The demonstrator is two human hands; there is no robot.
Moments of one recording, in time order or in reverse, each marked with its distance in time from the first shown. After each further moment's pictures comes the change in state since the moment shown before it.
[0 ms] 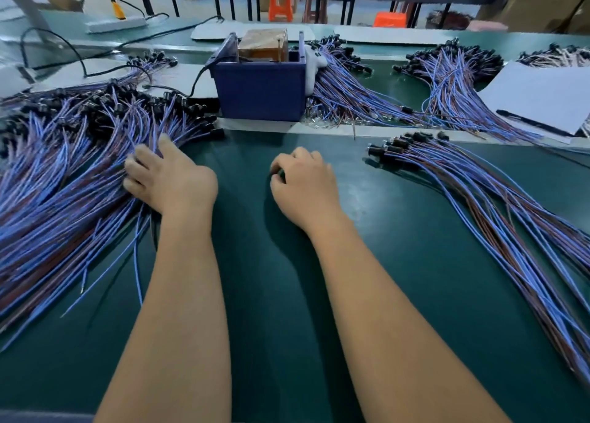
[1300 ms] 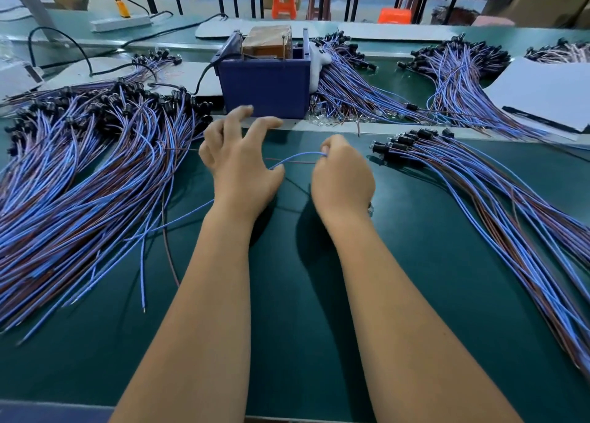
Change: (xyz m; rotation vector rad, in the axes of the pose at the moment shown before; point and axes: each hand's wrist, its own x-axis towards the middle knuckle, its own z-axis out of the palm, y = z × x) left_hand -0.041 0.033 0.013 -0.262 0.097 0.719; right_hand -0.008 0.011 -0.026 0.129 0.222 0.364
